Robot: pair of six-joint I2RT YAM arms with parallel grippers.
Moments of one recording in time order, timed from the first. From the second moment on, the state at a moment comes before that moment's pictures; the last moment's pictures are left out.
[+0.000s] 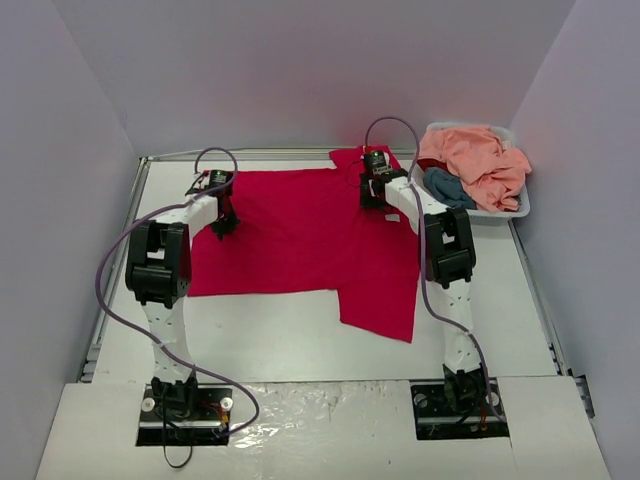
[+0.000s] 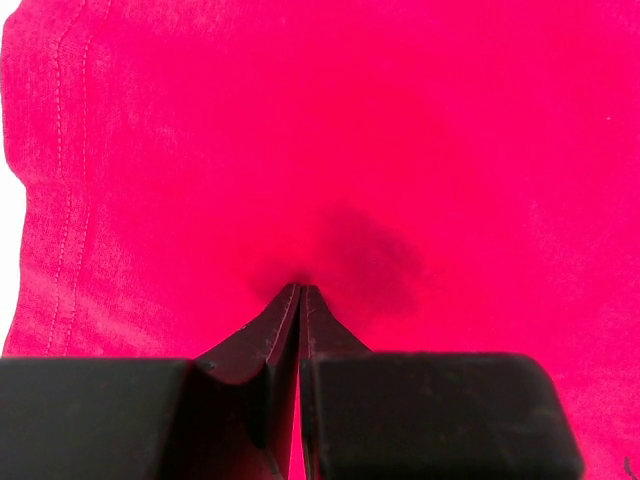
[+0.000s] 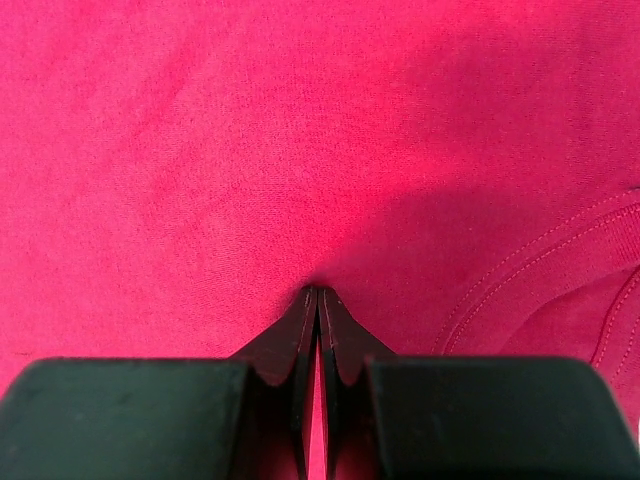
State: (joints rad) left arm -0.14 2.06 1.49 -0.50 -0.20 -0.52; right arm 0.31 2.38 1.93 -0.49 0.11 0.30
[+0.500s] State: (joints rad) left arm -0.13 1.94 1.42 -0.51 -0.21 -0.51; right arm 0.30 2.35 1.89 -0.52 0.06 0.28
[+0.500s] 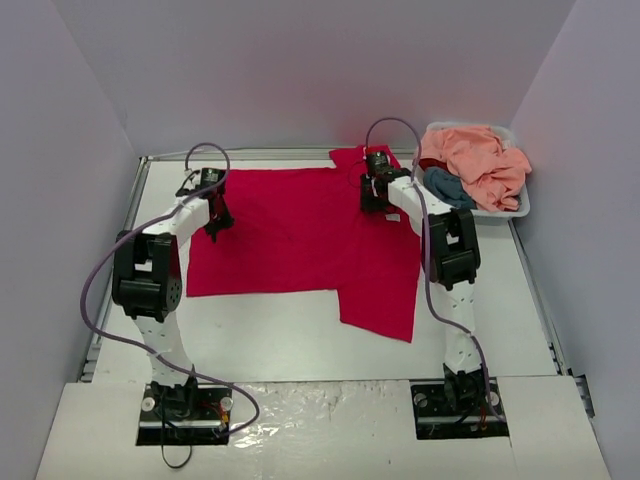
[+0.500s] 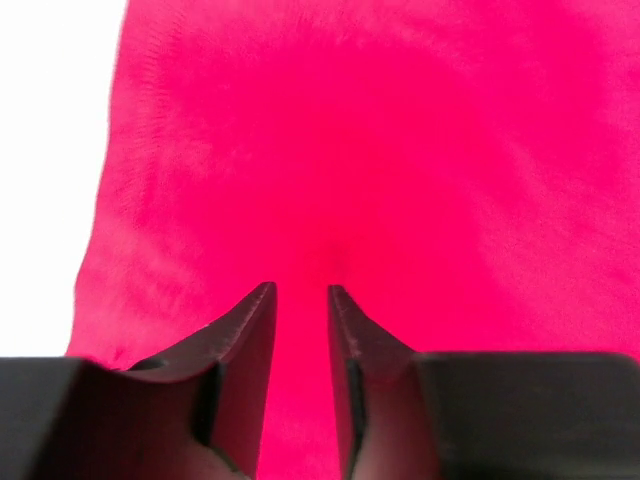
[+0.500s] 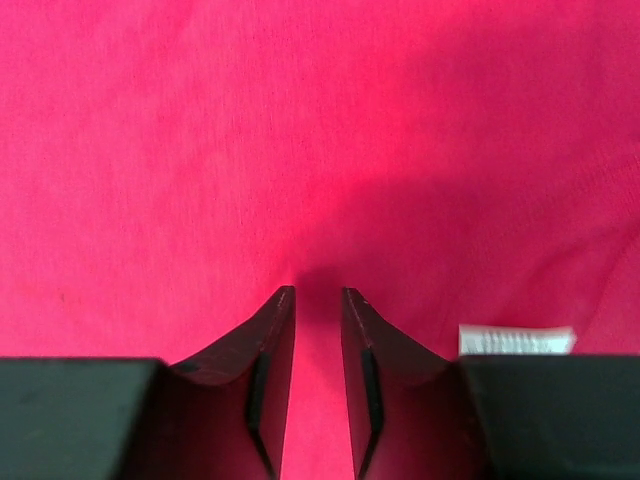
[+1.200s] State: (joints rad) left arm -0.39 1.30 0.90 -0.53 -0.37 -0.51; right arm 0.51 1.69 1.25 -0.52 0.13 0.29
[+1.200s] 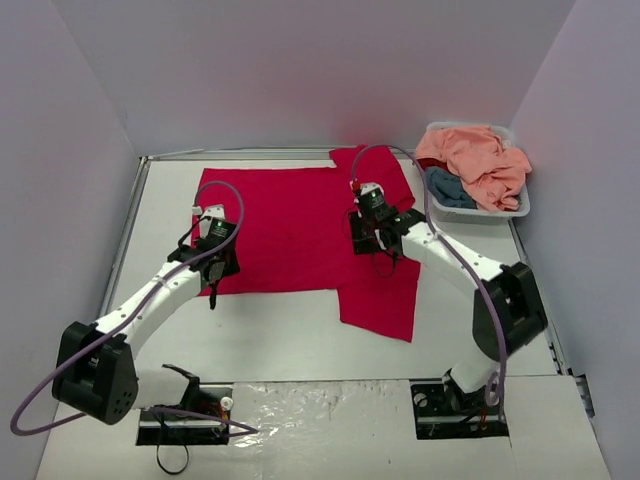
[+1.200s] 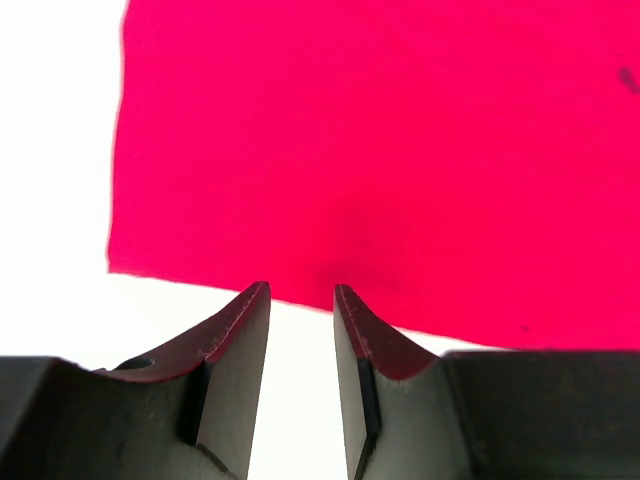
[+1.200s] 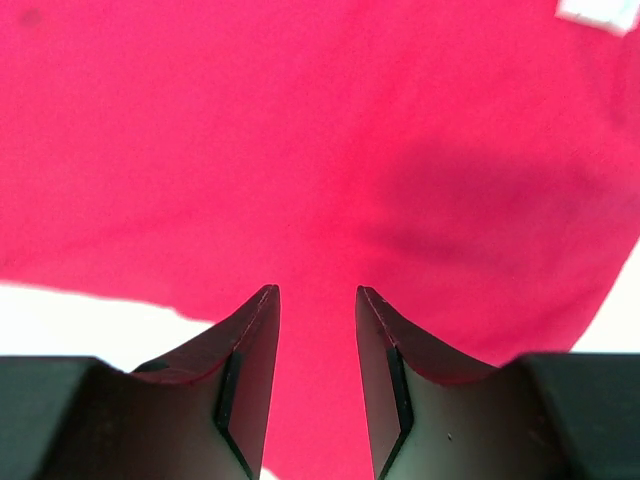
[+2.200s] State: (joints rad) left arm -0.23 1.30 0.73 -0.57 -0.51 -0.63; right arm 0.73 1.31 0.88 -0.56 0.27 0.50
